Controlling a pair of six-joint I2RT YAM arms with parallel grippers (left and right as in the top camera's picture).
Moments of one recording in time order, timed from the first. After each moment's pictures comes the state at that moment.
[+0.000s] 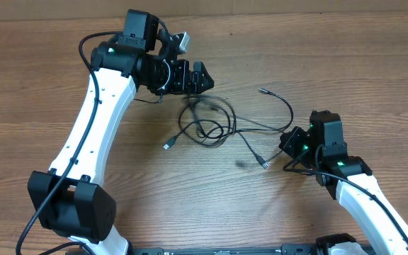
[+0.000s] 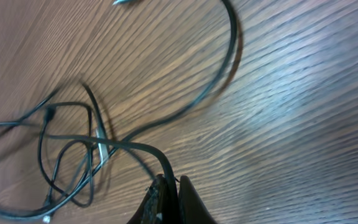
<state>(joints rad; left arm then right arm) -0.24 1.81 1.74 -1.05 0.60 -0.19 0.16 1.21 0.60 -0.31 -0.18 0.78</state>
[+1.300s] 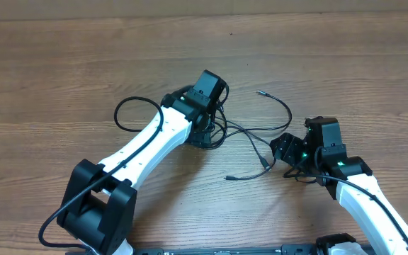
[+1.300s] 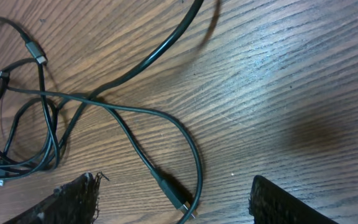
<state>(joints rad) -0.57 1.80 1.33 -0.75 -0.06 -1.97 0.16 1.20 0.60 -0.45 -0.20 0.63</state>
